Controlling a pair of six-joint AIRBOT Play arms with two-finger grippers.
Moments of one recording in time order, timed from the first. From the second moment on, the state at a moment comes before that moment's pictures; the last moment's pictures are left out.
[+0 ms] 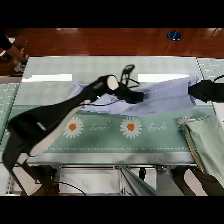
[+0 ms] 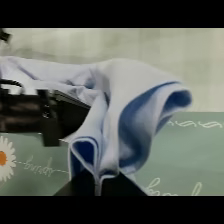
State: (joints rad) left arm -0.75 -1.91 1.63 0.88 -0.80 -1.55; right arm -0.35 -0.85 0.99 -0.84 1.34 1.32
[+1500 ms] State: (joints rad) left arm -0.05 -0.46 0.54 1.09 -0.91 -1.73; right arm 0.52 -1.80 1.68 -0.68 0.98 1.44
